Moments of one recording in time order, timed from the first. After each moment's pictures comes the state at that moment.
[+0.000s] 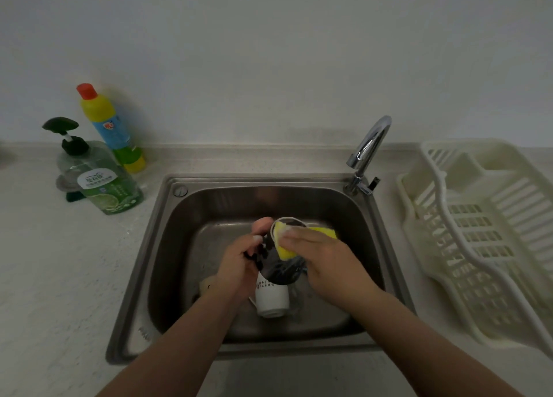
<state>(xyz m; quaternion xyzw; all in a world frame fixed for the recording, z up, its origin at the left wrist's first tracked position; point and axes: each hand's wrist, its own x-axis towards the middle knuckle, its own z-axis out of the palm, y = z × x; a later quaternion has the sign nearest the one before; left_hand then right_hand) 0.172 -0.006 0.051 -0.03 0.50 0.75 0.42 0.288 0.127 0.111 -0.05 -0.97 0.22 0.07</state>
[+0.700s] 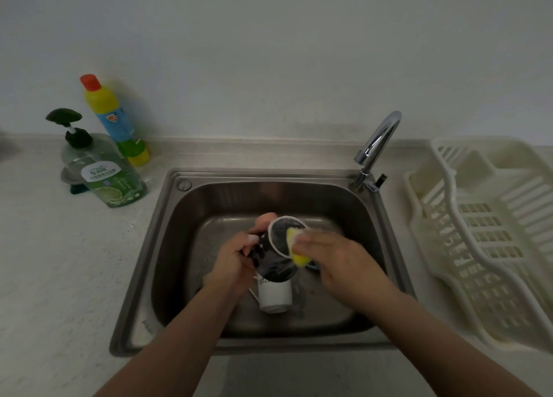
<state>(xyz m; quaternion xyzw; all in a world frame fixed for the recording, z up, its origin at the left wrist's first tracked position) 0.168 -0.010 0.054 -0.03 0.48 0.79 0.39 0.297 0.135 0.106 -0.01 -0.98 0.17 0.12</state>
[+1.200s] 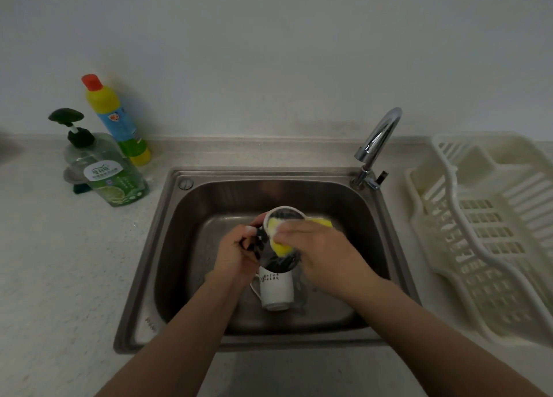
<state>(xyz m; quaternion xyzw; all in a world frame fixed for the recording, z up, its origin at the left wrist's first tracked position) 0.164 -0.007 0.062 -0.08 0.45 0.81 0.37 0.274 0.119 0.112 0.02 -0.97 0.18 0.14</state>
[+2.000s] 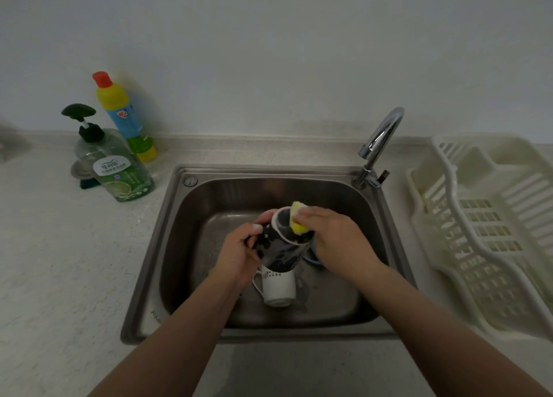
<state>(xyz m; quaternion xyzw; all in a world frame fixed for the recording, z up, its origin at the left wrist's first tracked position) 0.172 -0.019 0.079 -0.01 0.48 0.78 0.39 0.271 0.130 0.112 -0.11 -0.96 0.22 0.09</state>
